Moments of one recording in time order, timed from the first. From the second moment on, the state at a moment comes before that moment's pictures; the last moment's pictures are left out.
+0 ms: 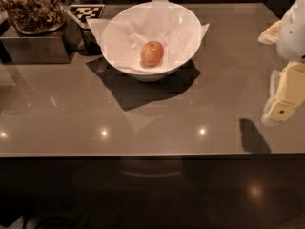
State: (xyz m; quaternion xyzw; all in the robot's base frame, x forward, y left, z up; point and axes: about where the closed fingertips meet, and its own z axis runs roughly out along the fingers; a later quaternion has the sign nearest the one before) arm 0.438 -0.217 0.976 -0.60 0.78 -0.03 0.16
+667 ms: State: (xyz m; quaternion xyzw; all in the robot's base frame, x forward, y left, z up) arm 0.453 -0.216 0.984 -0.58 0.78 -0.03 0.22
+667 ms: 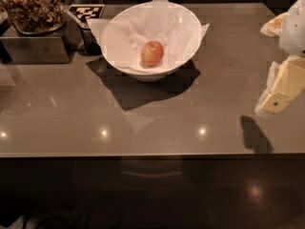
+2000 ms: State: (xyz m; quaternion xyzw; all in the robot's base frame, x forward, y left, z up) arm 0.542 -0.203 0.999 -0.47 0.79 0.08 0.37
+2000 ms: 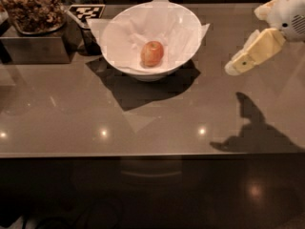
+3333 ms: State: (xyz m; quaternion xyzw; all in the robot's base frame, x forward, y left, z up) arm 0.602 -0.096 1.010 -0.59 0.73 0.07 0.35
